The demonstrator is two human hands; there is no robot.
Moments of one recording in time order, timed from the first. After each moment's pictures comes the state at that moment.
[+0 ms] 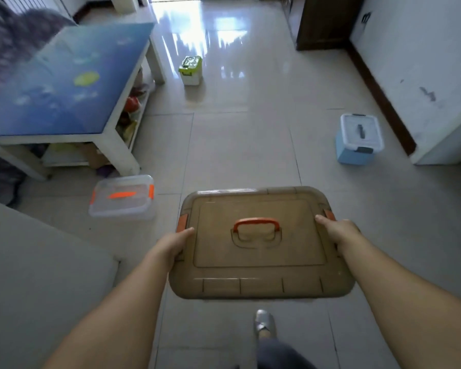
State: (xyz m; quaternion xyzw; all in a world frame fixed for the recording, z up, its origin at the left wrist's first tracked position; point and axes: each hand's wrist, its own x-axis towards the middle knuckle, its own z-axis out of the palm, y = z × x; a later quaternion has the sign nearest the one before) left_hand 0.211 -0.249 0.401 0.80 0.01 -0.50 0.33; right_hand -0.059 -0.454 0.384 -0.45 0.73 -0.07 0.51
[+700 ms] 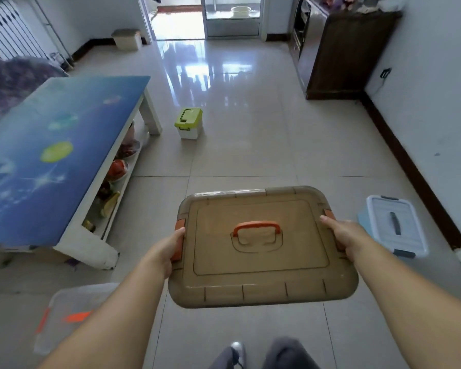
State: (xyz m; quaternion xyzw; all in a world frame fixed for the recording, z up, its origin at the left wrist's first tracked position) left_hand 0.498 -0.697 0.438 0.74 0.09 -0.50 0.45; right_hand 0.230 -0.921 0.417 -0.47 0.67 -0.12 0.57
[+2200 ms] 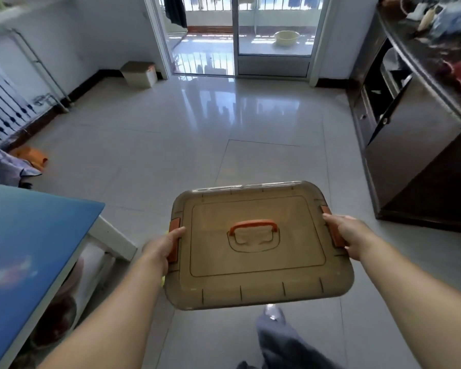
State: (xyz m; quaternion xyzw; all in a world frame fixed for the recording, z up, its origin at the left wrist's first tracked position) left_hand 1.182 -1.674 0.429 0.74 0.18 -0.38 0.52; right_hand 0.946 -1.949 0.410 -0.50 0.59 -0.07 0.63
